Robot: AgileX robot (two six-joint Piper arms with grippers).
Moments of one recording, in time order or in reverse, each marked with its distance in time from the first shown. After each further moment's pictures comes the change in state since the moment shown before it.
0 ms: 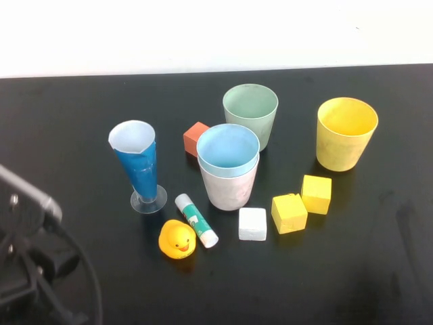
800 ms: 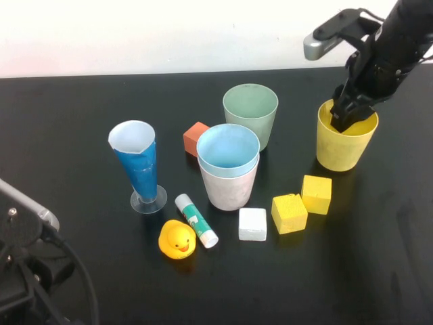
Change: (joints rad) right arm 0.143 0.658 -0.478 -0.183 0.093 0.256; left arm 0.000 -0.024 0.039 0.021 -0.012 -0.010
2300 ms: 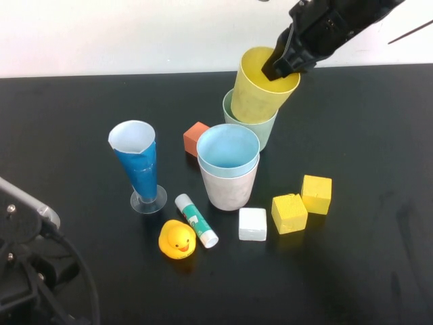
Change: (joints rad) right arm 0.079 0.039 -0.227 0.297 -0.070 -0.125; left arm 0.000 0.000 0.000 -0.033 -0.021 -0.012
